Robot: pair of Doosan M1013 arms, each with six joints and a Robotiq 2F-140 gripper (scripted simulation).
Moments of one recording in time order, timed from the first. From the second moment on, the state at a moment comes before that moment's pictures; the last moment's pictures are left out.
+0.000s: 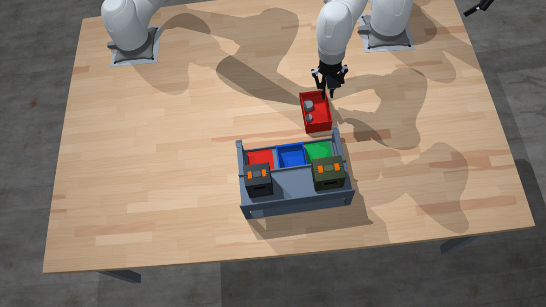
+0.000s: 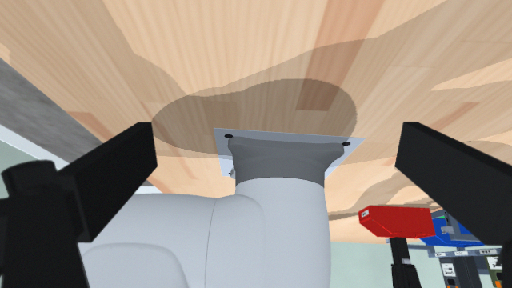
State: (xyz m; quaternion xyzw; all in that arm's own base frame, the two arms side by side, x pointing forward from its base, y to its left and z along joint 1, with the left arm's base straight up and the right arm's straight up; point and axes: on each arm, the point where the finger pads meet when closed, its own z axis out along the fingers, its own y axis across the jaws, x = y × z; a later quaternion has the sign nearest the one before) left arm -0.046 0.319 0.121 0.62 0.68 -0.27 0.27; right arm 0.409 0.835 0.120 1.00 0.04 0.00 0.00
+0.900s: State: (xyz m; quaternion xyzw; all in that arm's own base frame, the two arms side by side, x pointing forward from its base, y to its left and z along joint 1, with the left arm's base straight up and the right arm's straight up) left arm -0.046 0.319 0.121 0.62 0.68 -0.27 0.27; right arm 0.409 0.835 0.116 1.00 0.04 0.00 0.00
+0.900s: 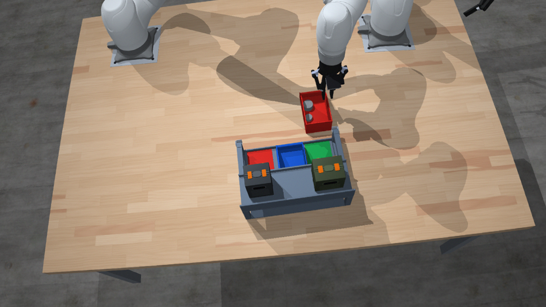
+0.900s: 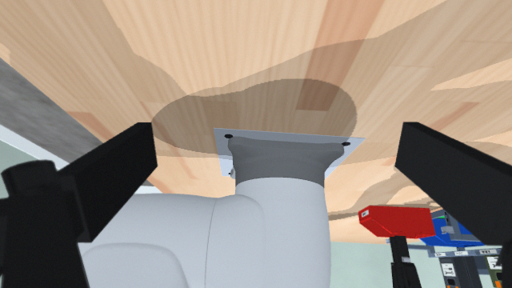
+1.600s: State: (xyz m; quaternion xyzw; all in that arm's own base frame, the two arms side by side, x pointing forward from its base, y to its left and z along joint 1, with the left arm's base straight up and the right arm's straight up) left arm -0.046 0.319 0.121 0.62 0.68 -0.27 0.27; right arm 0.409 0.835 0.094 1.00 0.04 0.00 0.00
